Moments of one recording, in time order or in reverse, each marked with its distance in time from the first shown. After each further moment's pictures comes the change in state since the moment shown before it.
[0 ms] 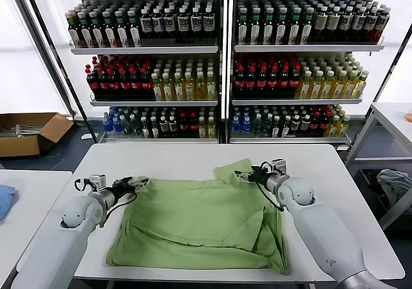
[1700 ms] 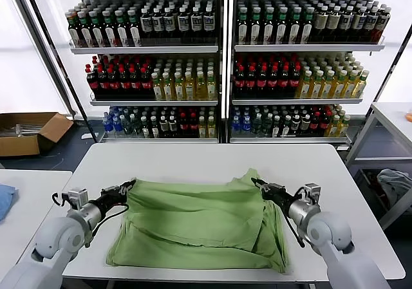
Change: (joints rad) left arm 0.363 0.095 -0.220 -0.450 -0.090 -0.040 -0.070; right arm -0.577 -0.098 0.385 0.665 0.195 0.029 0.043
